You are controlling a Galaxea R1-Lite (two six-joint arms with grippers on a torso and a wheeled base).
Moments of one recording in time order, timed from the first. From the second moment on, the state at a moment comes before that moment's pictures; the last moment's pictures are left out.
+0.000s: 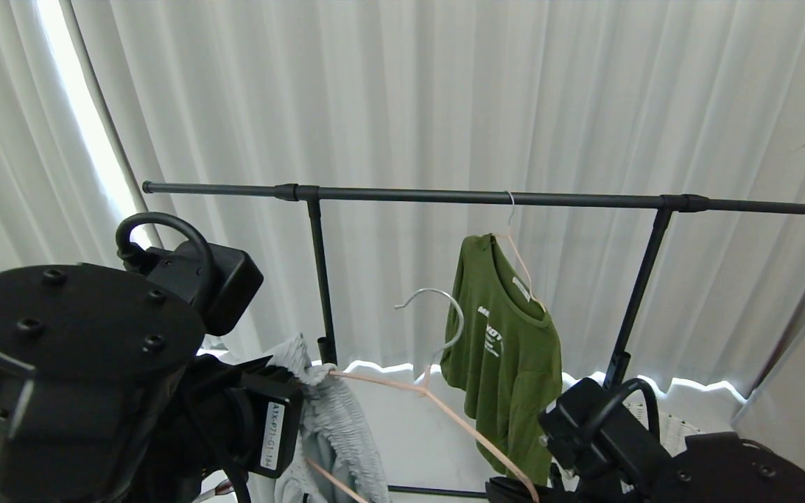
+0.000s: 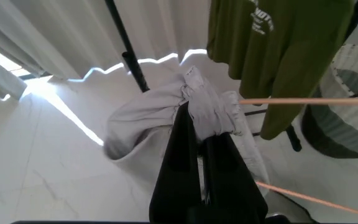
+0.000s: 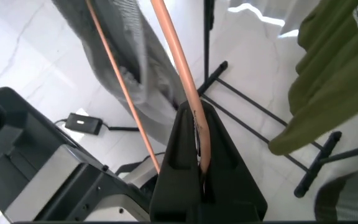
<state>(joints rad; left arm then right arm) -0.97 1.34 -0.85 0.16 0.66 -0.29 1.30 1.56 -0.63 -0.38 -0.39 0.49</state>
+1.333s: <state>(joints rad) -1.06 1.32 -0.94 0.13 0.61 -0.37 1.38 1.69 -0.76 -0.50 -0.39 0.48</state>
